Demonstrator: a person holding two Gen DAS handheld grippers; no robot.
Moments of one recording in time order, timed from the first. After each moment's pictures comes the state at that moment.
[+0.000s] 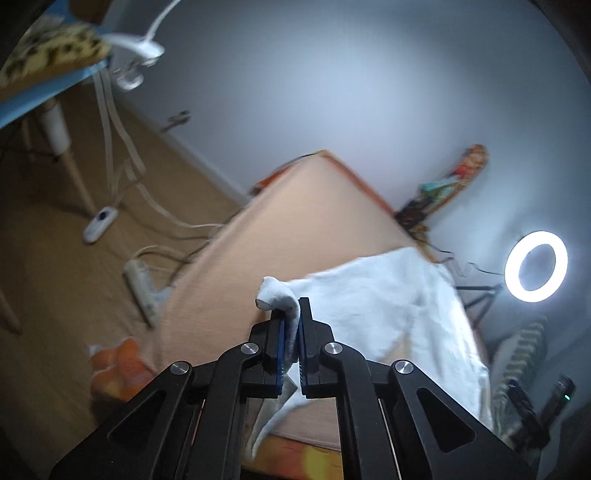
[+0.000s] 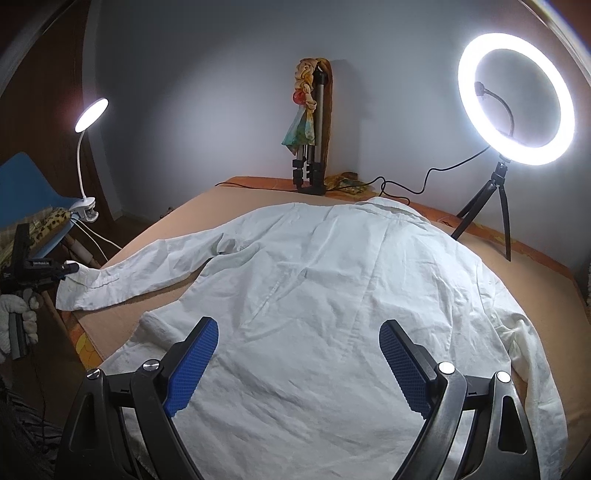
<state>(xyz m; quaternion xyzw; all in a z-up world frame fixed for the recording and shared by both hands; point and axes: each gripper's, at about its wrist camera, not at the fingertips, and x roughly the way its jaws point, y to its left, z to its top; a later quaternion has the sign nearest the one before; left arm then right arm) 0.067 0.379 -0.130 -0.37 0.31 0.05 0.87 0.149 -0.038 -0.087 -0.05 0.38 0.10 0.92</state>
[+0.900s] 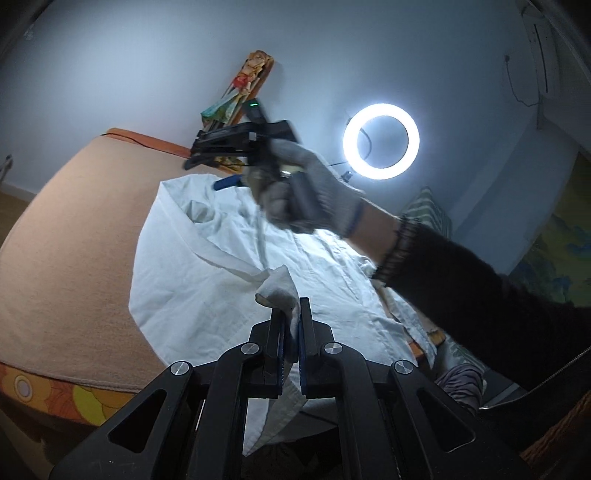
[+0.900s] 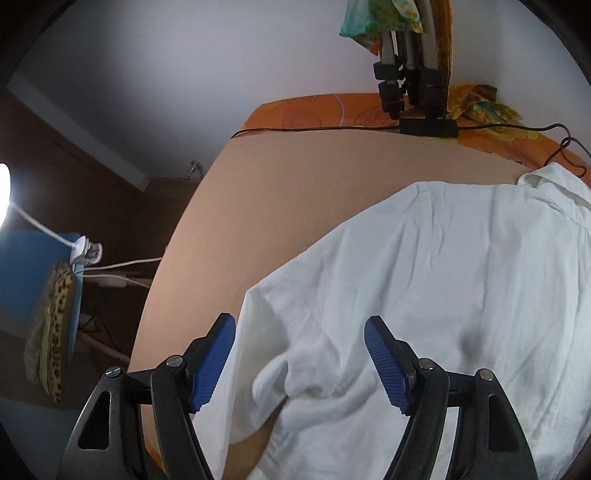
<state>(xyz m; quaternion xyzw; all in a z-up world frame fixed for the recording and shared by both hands) 0.049 0.219 -0.074 -0.24 0.30 -0.25 0.89 0.449 0.093 -0.171 0.08 0.62 0.19 0.76</state>
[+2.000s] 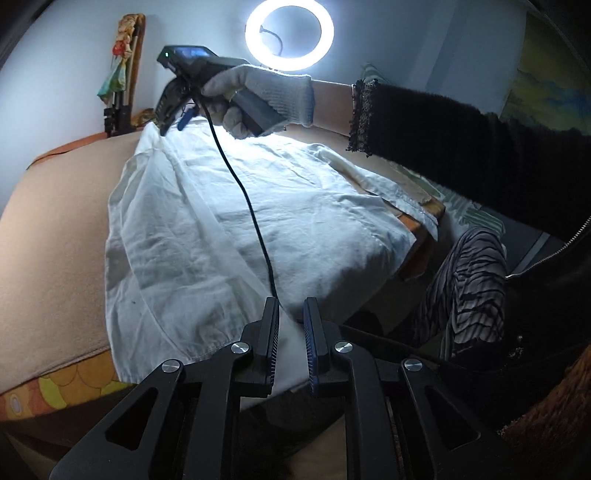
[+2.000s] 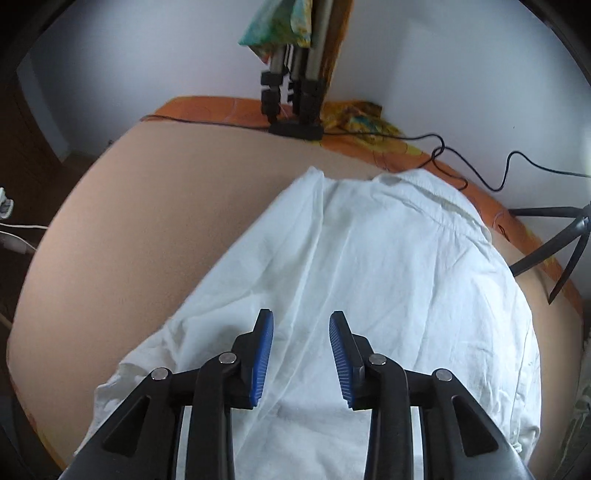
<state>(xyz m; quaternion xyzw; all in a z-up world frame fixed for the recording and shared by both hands) 0.025 0.121 -0.096 -0.02 0.38 -0.34 0.86 0.411 0.015 -0.149 -0.10 0.57 0.07 0.82</state>
